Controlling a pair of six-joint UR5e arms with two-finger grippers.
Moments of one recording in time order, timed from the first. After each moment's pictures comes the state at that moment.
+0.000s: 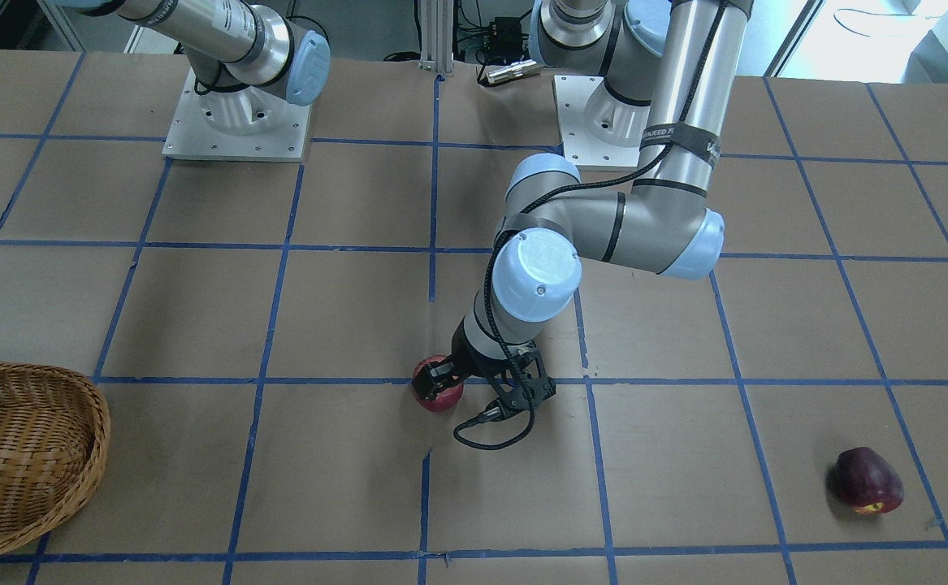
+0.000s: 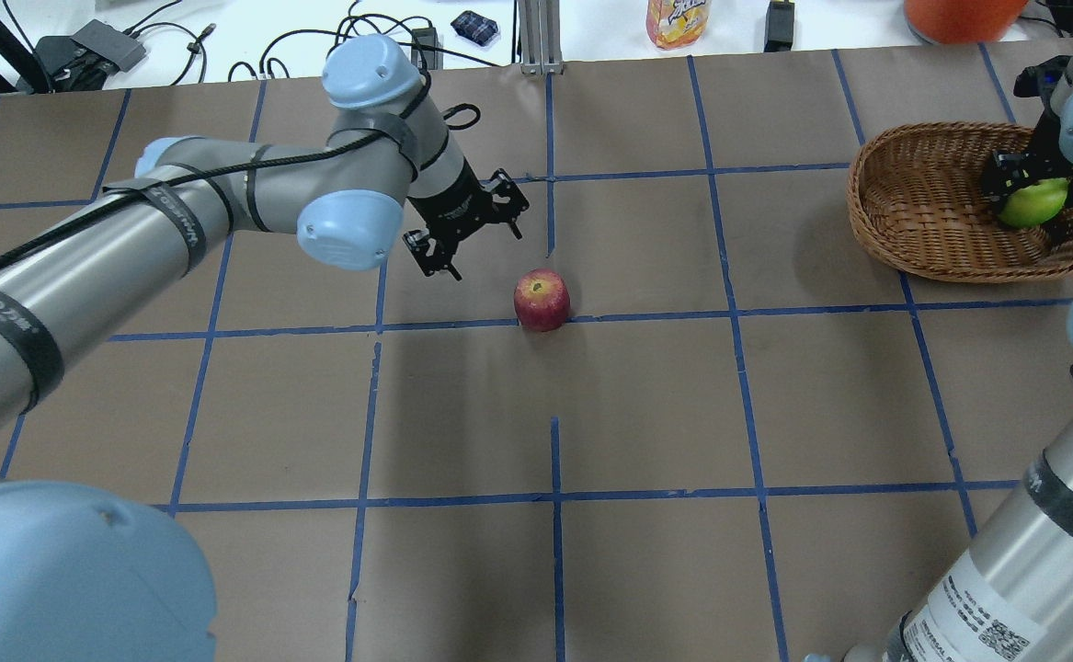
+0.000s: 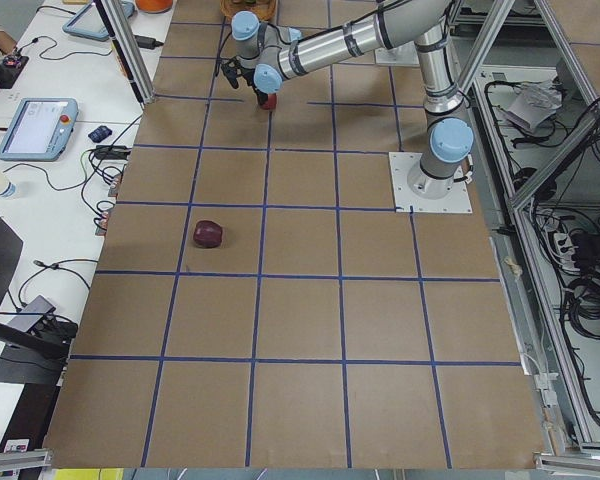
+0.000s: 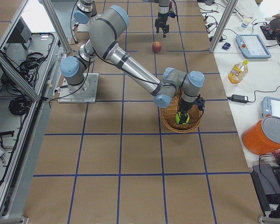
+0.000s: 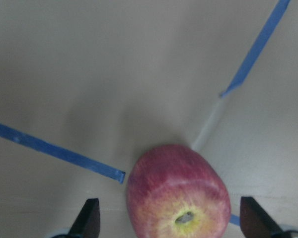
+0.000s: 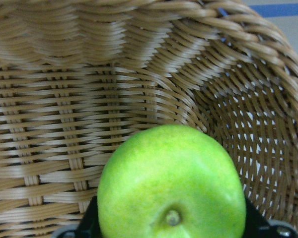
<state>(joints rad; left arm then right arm) -1.71 -2.03 -1.60 -1.06 1.35 -0.66 1.08 -0.89 1.37 -2.09 -1.80 -0.39</state>
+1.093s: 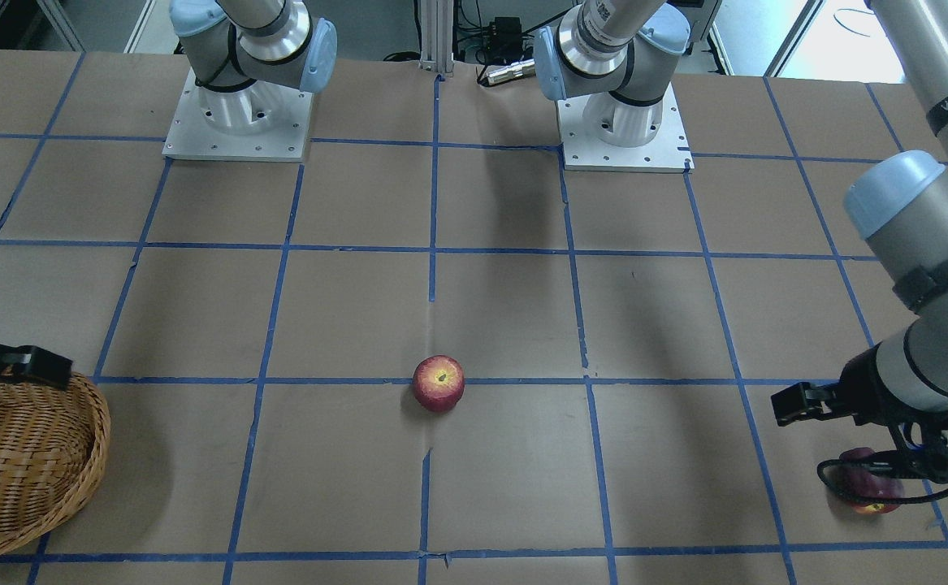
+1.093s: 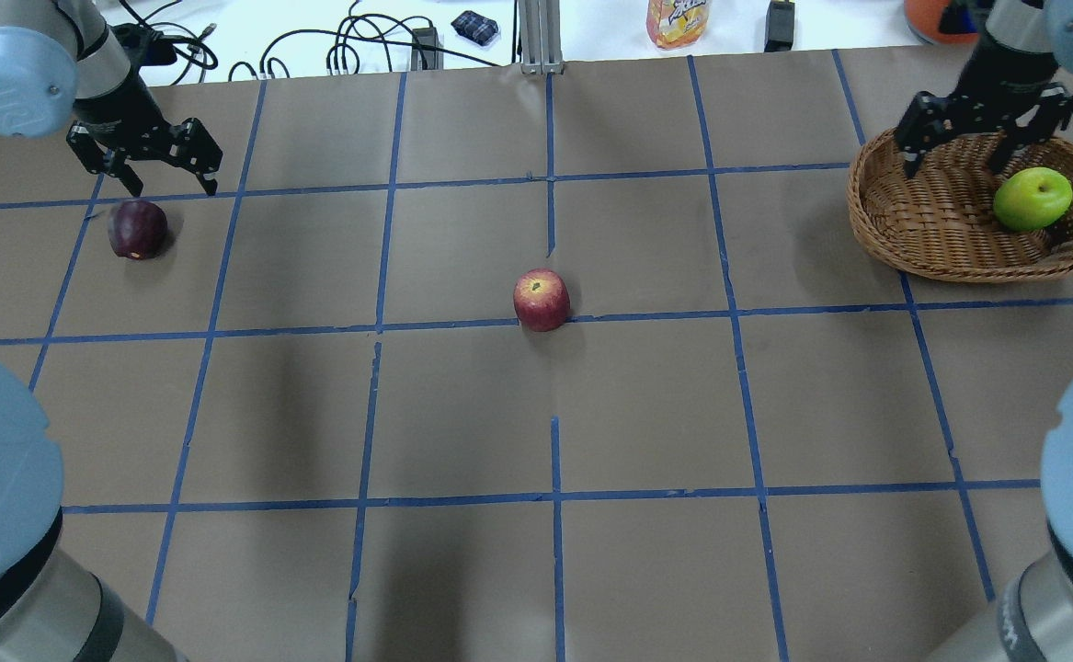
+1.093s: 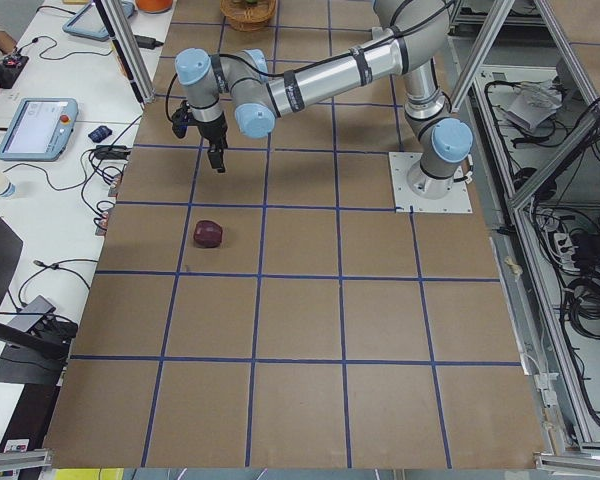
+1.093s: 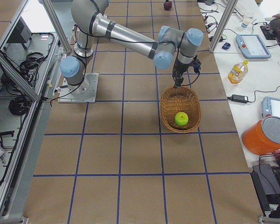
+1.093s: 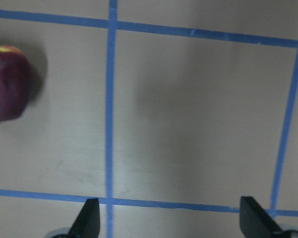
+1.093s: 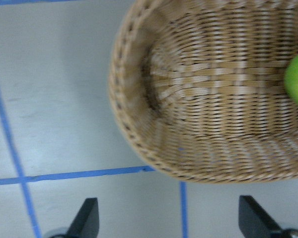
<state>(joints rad) -1.27 -2.07 -1.34 -1.34 1.69 0.35 1.33 -1.17 1.38 -1.66 -1.63 -0.16</state>
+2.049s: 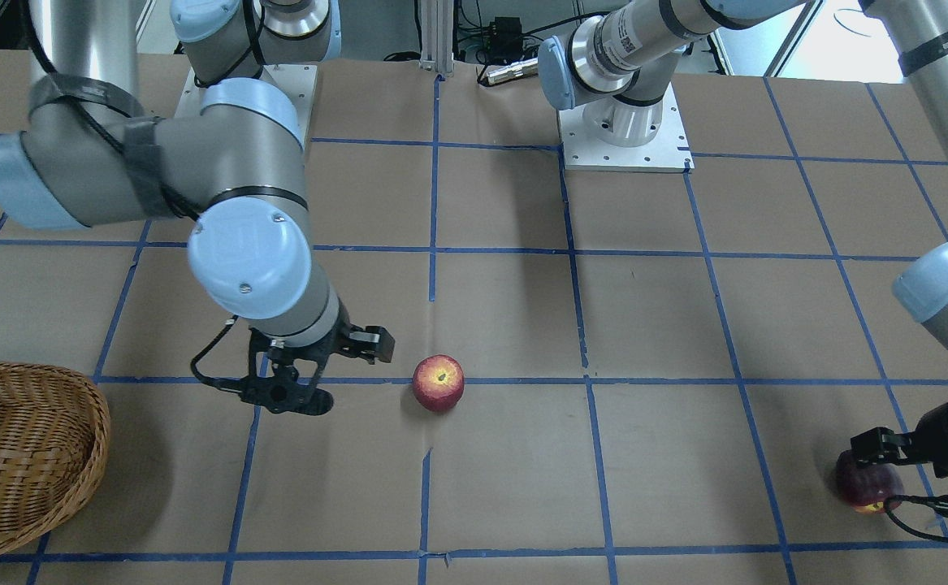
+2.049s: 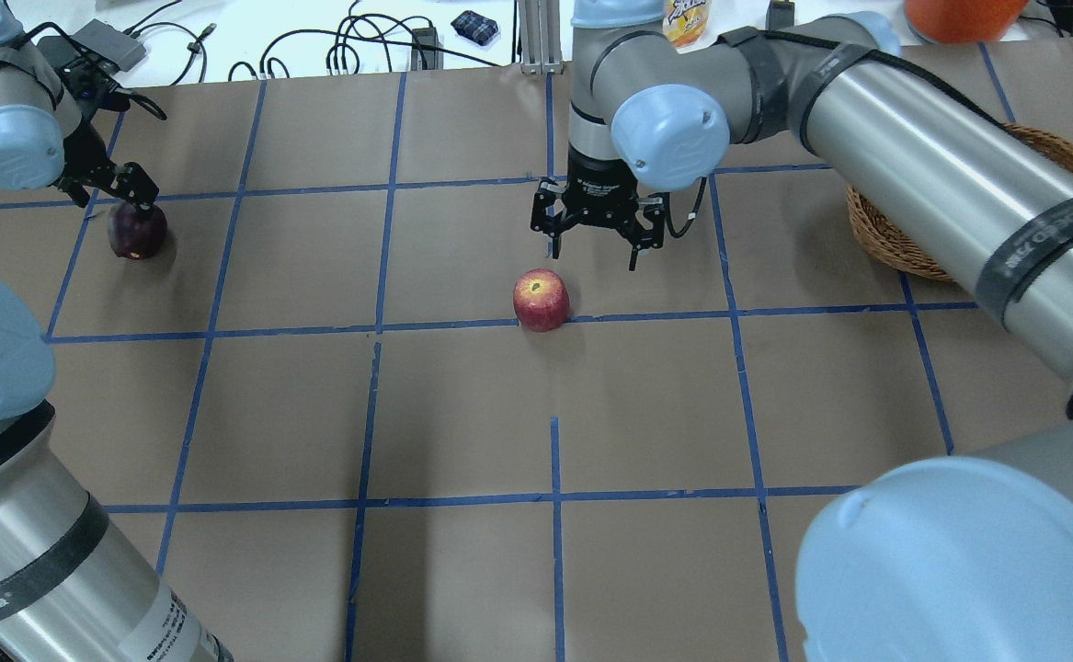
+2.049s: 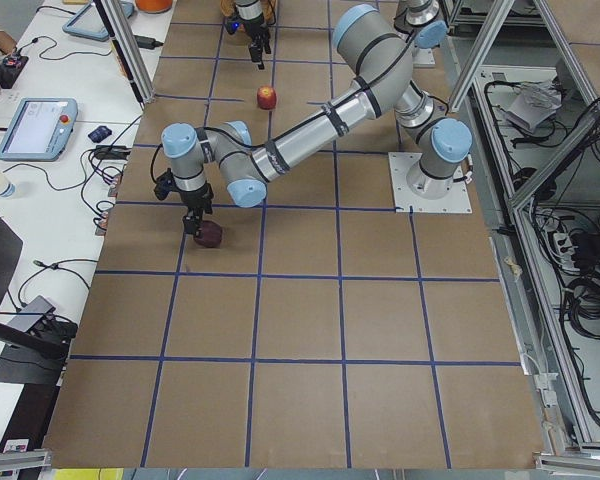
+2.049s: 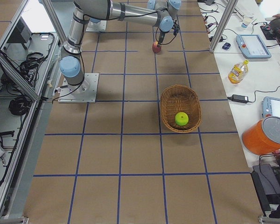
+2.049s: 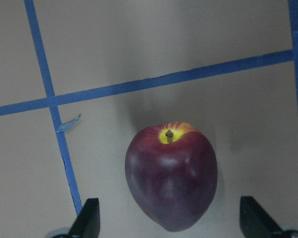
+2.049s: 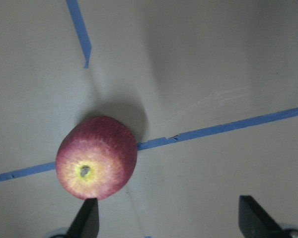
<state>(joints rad) -1.14 -2.28 -1.30 -1.06 1.72 0.61 1.85 -1.03 1.38 -1.74 -1.46 0.50</state>
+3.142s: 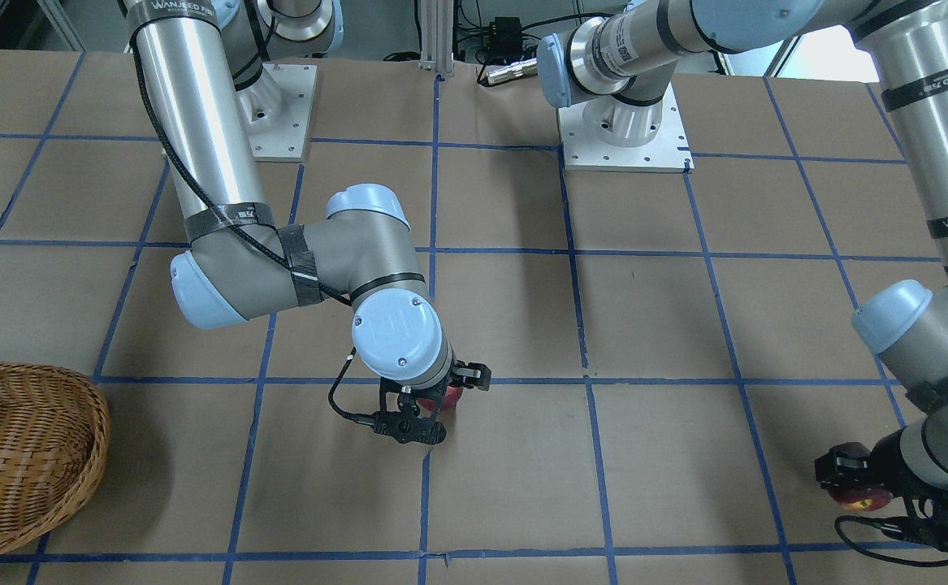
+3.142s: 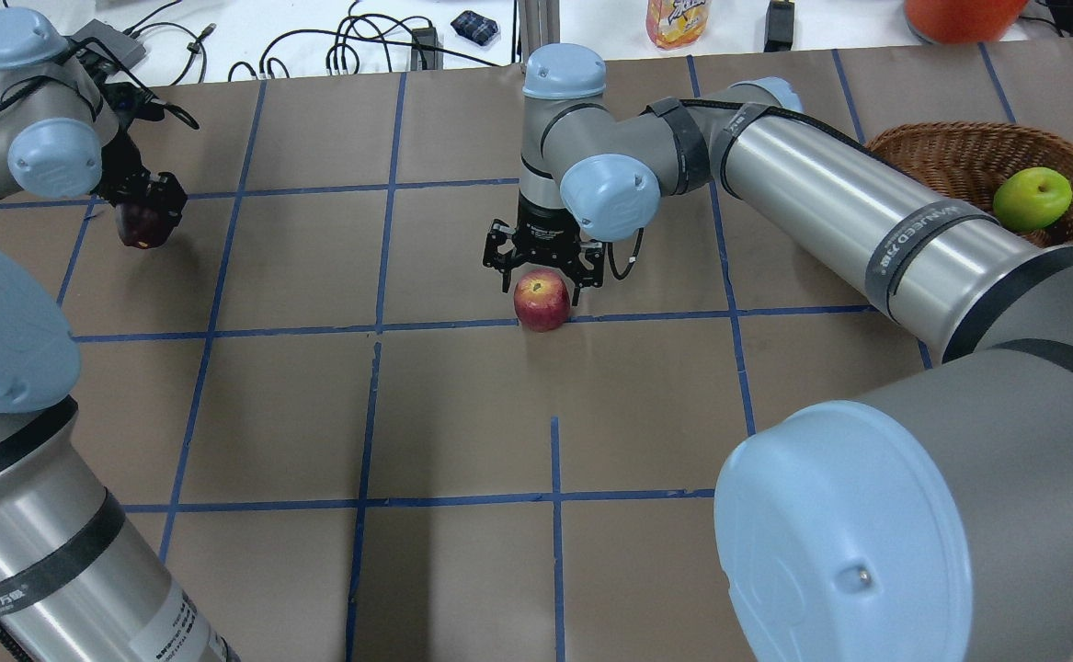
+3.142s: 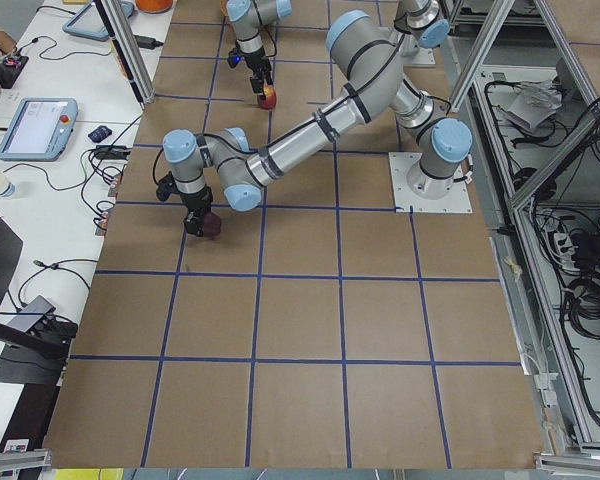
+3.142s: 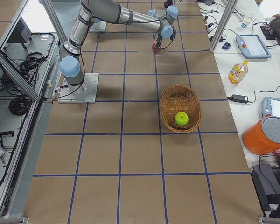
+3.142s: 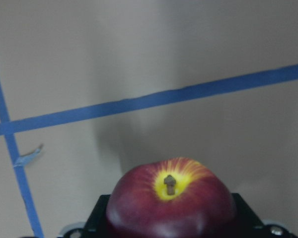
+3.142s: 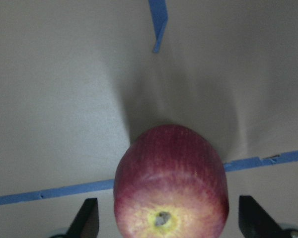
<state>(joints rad) -1.20 -2.27 -1.32 -1.10 1.70 0.59 1.90 -0.91 1.38 -1.86 -1.37 0.52</state>
